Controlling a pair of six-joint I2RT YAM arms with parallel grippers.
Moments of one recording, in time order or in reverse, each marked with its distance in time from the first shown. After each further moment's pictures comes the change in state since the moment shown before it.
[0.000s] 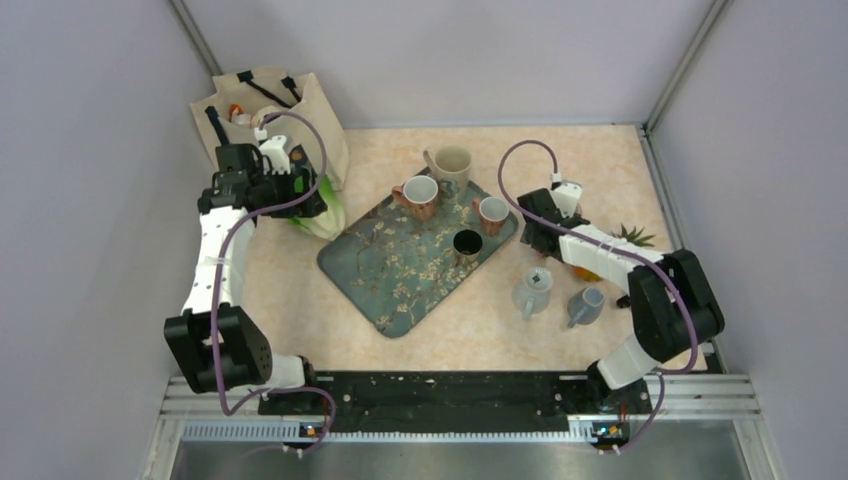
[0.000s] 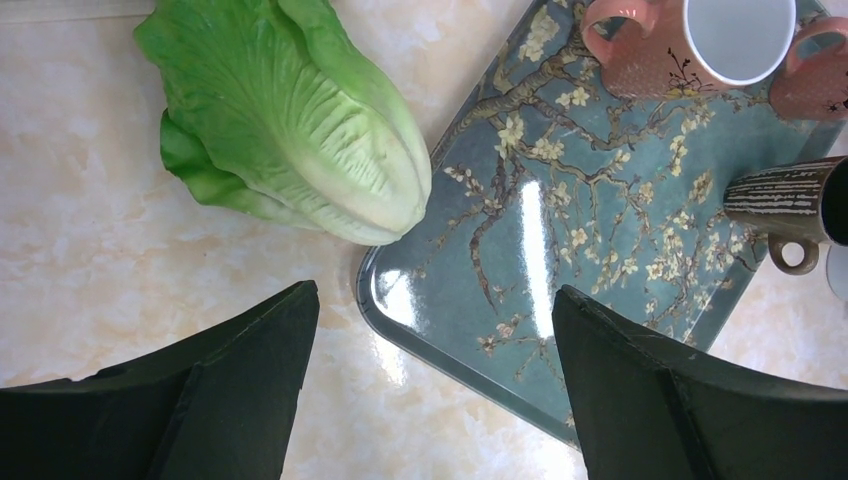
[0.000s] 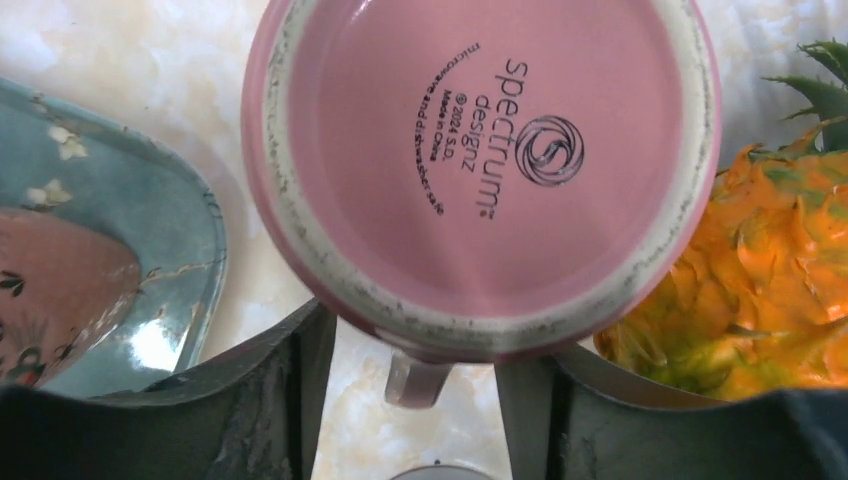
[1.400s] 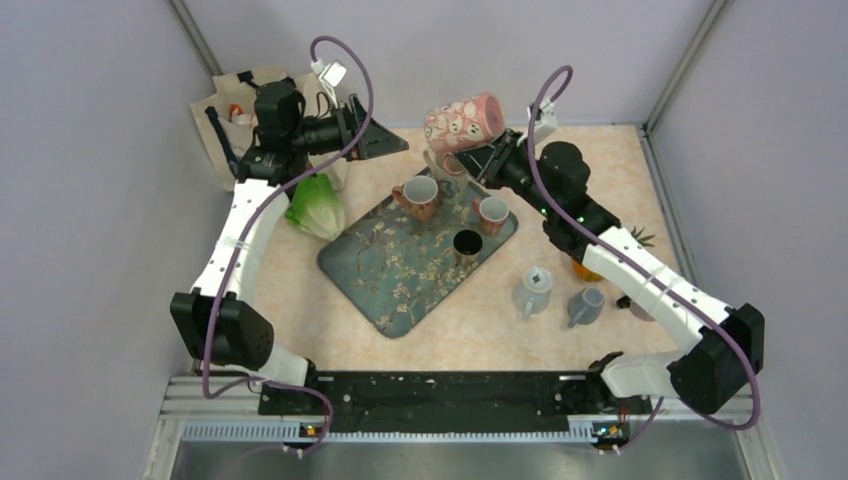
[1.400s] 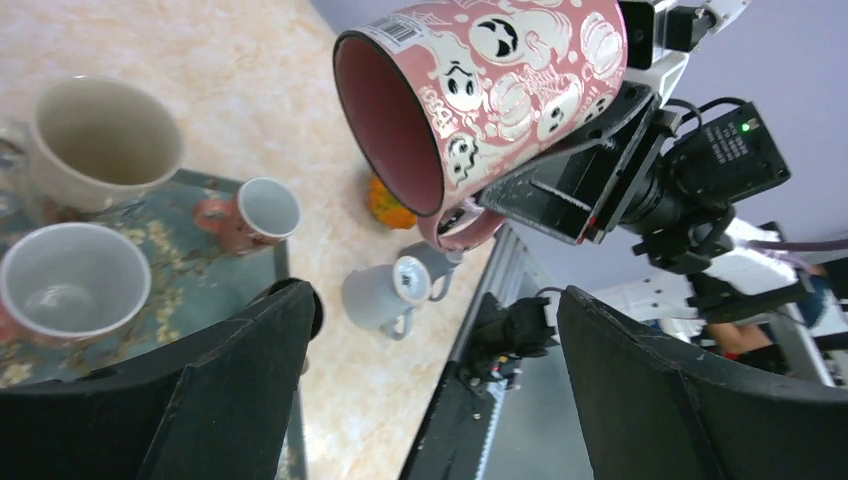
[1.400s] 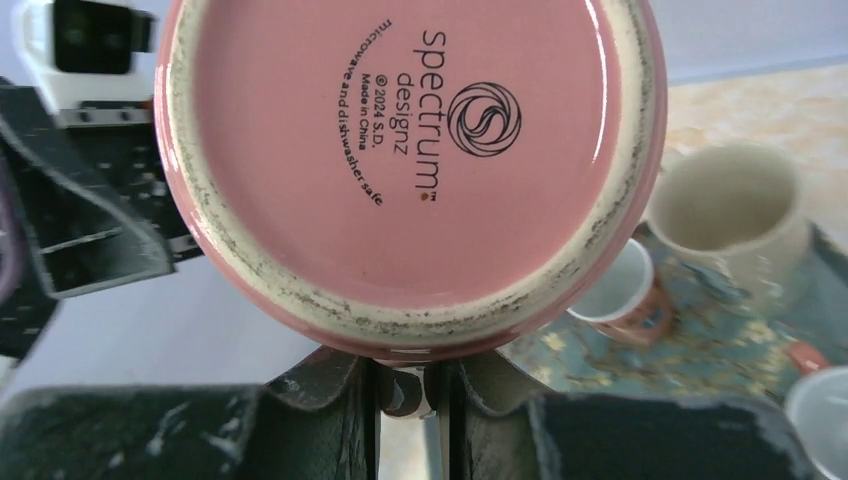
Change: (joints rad) left arm -0.319 0.106 0.288 0.406 0.593 -0.658; right arm 0.160 -0.267 0.244 0.439 -0.636 0.038
